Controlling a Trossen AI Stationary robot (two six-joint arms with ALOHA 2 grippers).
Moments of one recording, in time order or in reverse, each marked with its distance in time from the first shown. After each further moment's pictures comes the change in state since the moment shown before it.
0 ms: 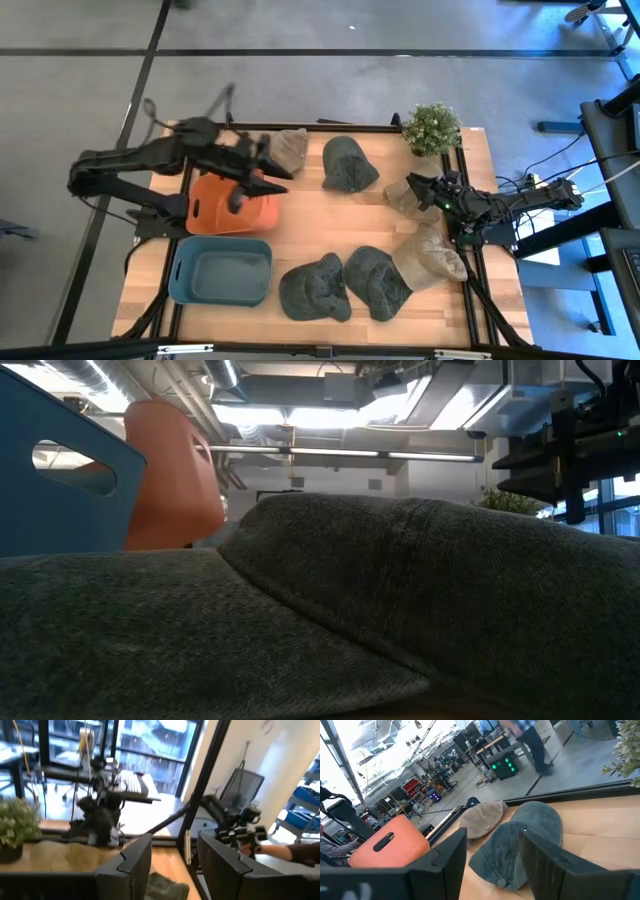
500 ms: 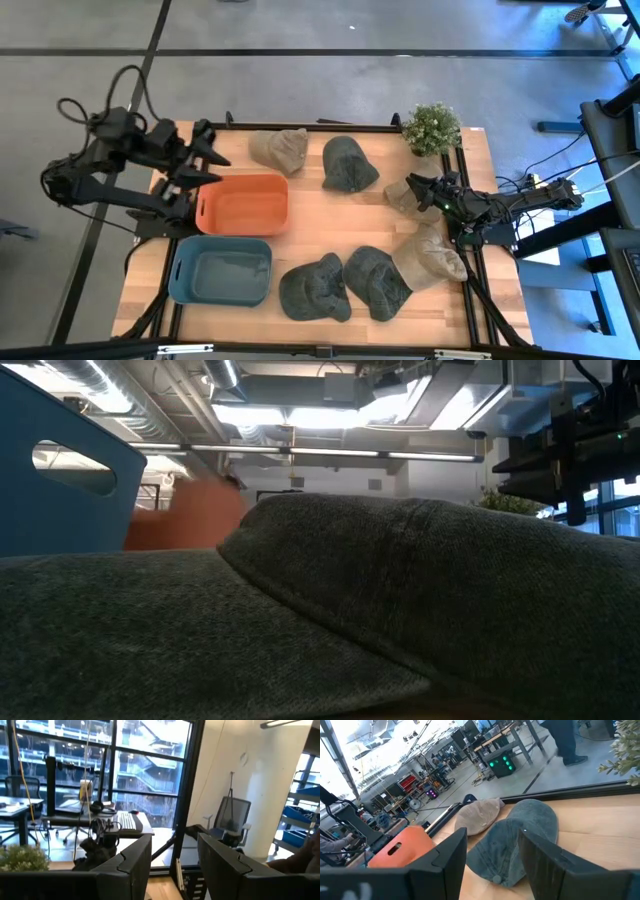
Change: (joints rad) left arm 0.000 -0.311 0.000 -0.113 -0.005 0.023; right arm 0.000 0.000 0.000 -0.028 0.001 -0.002
